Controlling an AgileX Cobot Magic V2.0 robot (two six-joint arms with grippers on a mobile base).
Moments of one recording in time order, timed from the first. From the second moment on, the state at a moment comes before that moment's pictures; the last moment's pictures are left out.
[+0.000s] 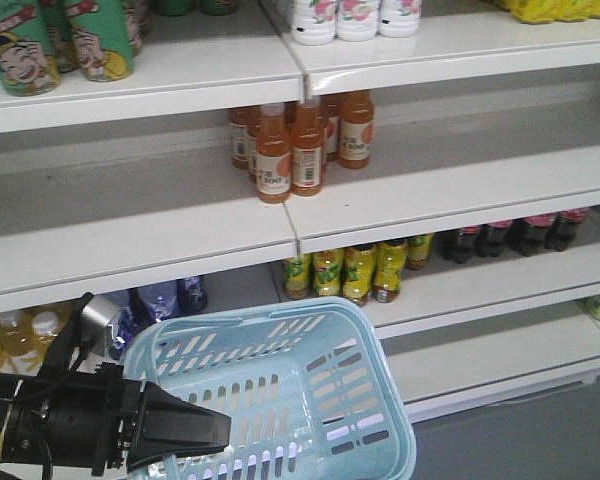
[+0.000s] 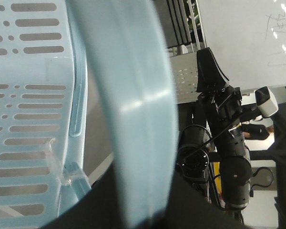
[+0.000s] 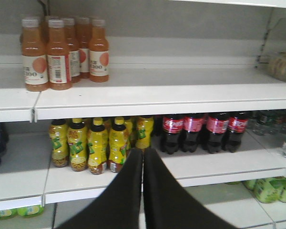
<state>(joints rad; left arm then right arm) -0.17 1.42 -0.49 1.57 -1.15 -2.15 0.00 -0.01 0.03 -0.02 0.20 -0.07</state>
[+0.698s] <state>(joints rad) -0.17 1.42 -0.49 1.57 -1.15 -2.15 0.00 -0.01 0.03 -0.02 0.20 -0.07</state>
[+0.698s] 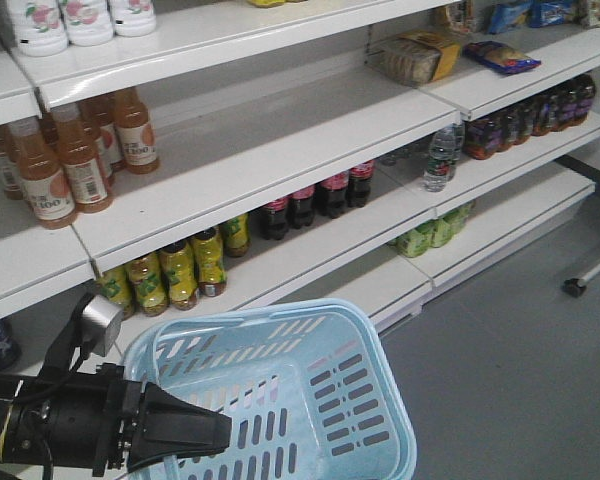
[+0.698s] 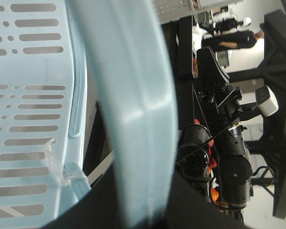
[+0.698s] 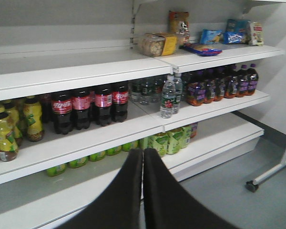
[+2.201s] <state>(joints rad) -0.17 1.42 -0.49 1.57 -1.15 -2.15 0.00 -0.01 0.03 -0.02 0.20 -0.07</state>
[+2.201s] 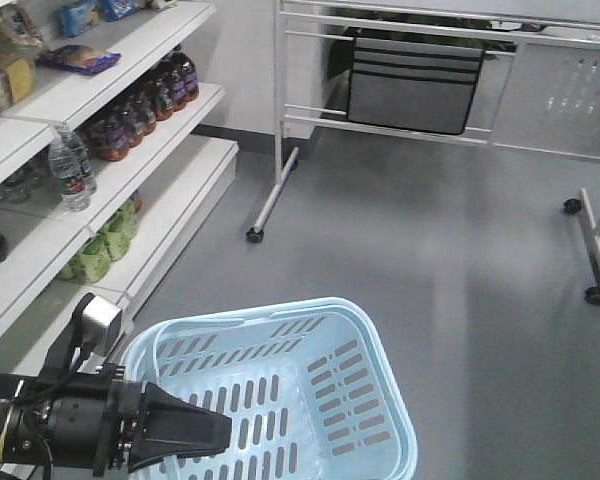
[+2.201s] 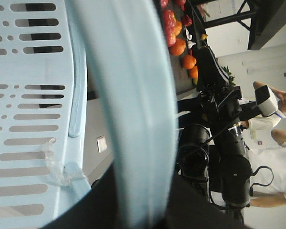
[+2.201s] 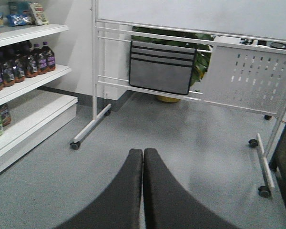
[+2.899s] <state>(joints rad) -0.17 1.42 -0.49 1.57 -1.15 -2.15 0.00 -0.01 0.03 -0.02 0.20 -0.07</state>
